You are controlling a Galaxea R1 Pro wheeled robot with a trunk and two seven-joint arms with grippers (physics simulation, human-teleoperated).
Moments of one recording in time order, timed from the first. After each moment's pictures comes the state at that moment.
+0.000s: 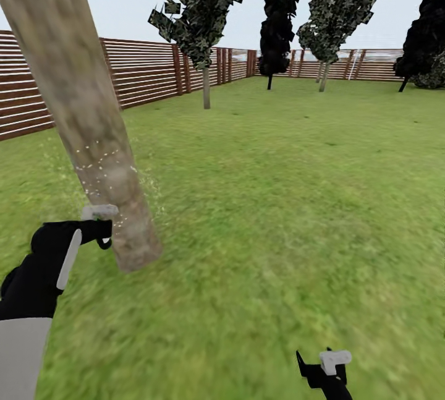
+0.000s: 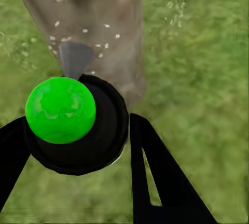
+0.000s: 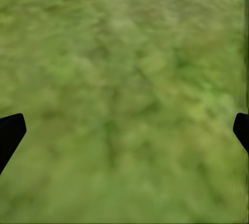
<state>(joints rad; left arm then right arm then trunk) -0.71 0.23 0.11 -1.36 0.05 0.99 -0.05 -0.46 -0.09 -0.19 -0.03 0.23 -0.69 0.06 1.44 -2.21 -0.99</state>
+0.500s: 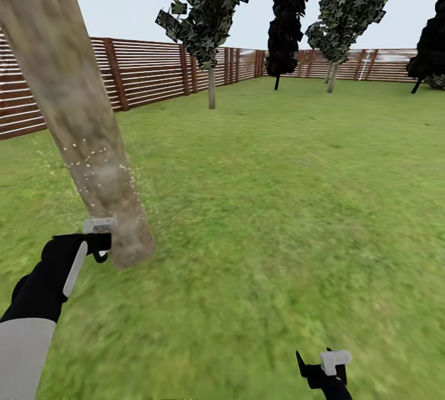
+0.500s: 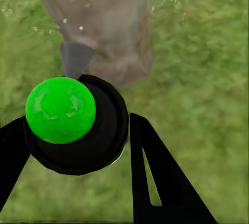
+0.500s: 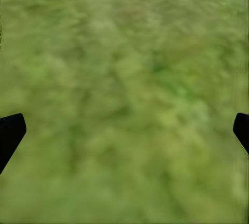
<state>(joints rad) -0.70 0.23 0.12 -1.18 0.05 0.86 0.02 -0.46 -0.09 -0.19 -0.03 0.23 -0.69 0.06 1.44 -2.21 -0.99</state>
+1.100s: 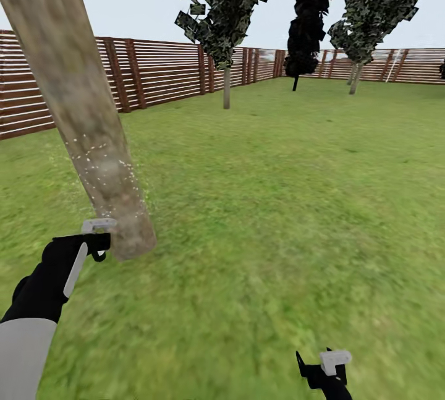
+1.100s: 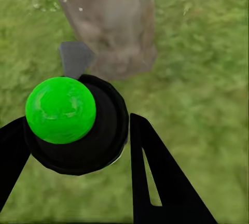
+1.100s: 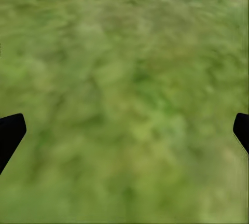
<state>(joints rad) -0.70 0.23 0.12 -1.16 0.05 0.82 0.03 -0.46 -0.09 -0.19 -0.03 0.23 -0.69 0.06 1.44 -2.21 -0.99</state>
